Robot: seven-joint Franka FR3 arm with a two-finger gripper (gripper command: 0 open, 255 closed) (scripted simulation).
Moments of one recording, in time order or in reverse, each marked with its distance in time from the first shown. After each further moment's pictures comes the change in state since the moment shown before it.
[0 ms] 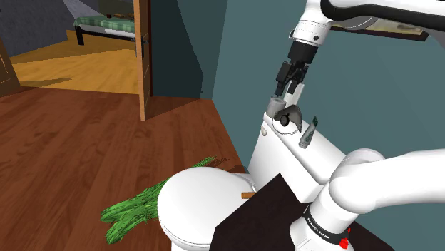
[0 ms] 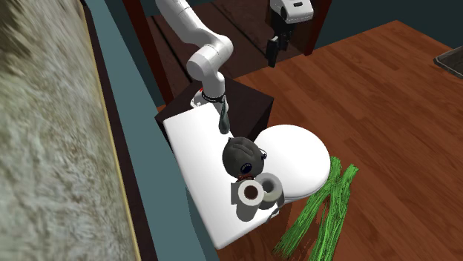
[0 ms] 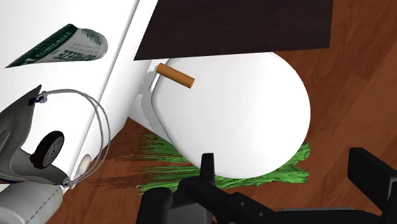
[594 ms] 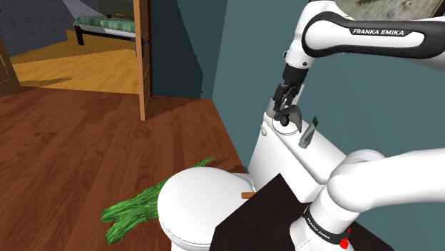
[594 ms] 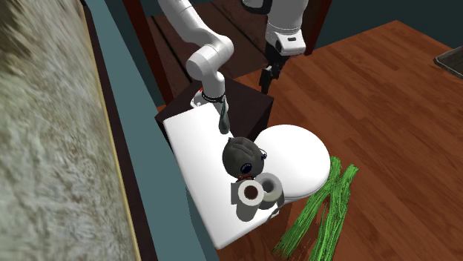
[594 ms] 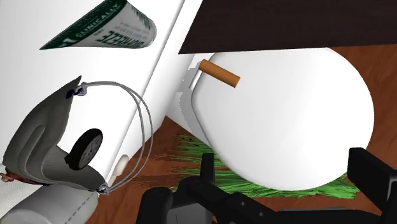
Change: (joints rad) arm -0.048 0.020 -0.028 -0.169 -0.150 0.191 -0.068
